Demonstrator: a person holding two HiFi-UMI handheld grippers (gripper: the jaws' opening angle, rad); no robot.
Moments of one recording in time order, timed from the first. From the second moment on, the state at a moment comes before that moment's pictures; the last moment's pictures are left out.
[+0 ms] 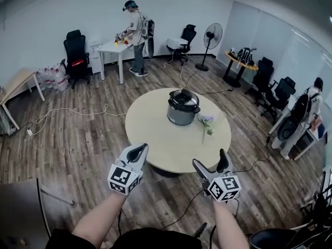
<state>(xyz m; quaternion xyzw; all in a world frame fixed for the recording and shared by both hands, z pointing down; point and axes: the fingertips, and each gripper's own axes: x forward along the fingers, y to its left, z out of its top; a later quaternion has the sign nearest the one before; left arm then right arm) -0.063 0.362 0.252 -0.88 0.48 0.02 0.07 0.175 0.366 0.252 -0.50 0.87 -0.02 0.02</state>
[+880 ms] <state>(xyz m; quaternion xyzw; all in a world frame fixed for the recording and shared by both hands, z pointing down) 0.003 0.331 0.306 -0.87 0.48 -0.01 0.06 0.237 0.335 0.269 -0.48 0.88 -0.01 0.01</state>
